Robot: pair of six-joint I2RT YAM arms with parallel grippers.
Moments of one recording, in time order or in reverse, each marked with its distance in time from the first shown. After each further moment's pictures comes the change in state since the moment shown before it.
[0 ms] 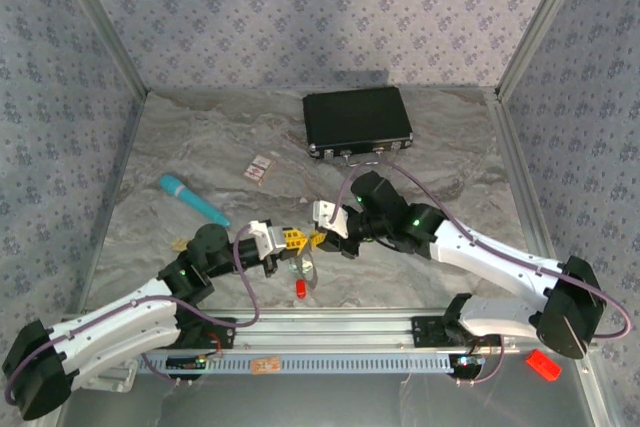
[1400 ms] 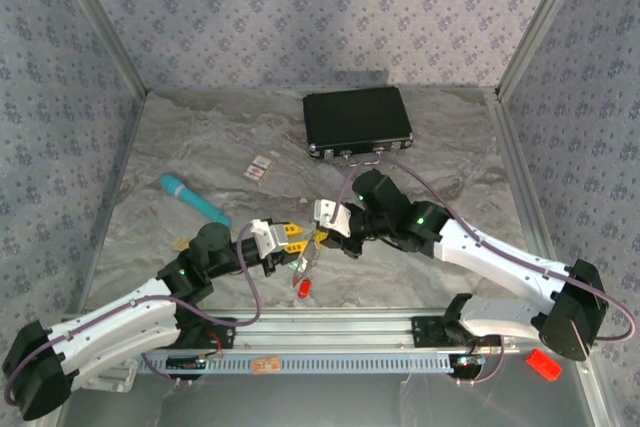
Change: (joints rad) left arm 0.000 -0.001 0.019 -0.093 -0.054 0.013; right arm 0.010 -0.013 0.063 -0.120 0.077 -0.050
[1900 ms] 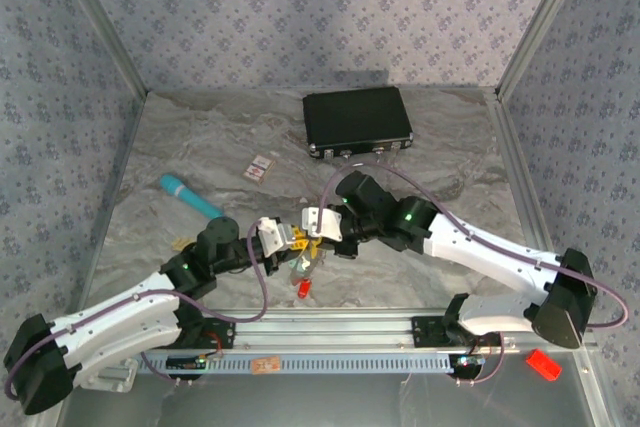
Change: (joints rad) left arm 0.000 0.063 0.051 -0.080 0.002 0.040; right arm 0.075 0.075 0.105 -0.129 0.128 -0.094
